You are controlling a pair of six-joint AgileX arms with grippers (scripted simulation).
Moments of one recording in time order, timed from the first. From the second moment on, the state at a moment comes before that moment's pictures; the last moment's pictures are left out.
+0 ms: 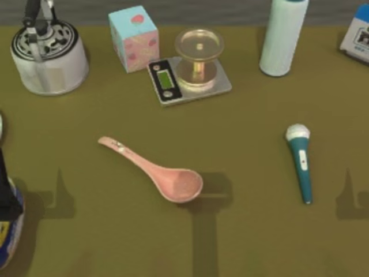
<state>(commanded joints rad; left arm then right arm) 0.00 0.00 0.00 0.00 0.00 0.00 0.00 0.00 0.00 0.00 0.00 0.00</state>
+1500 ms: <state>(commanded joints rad) 0.00 0.00 0.00 0.00 0.00 0.00 0.39 1.70 1.15 -0.83 0.04 0.41</state>
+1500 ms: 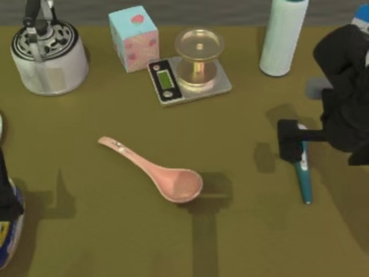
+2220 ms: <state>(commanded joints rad) 0.00 0.00 0.00 0.00 0.00 0.00 0.41 1.85 1.18 -0.82 0.04 0.43</state>
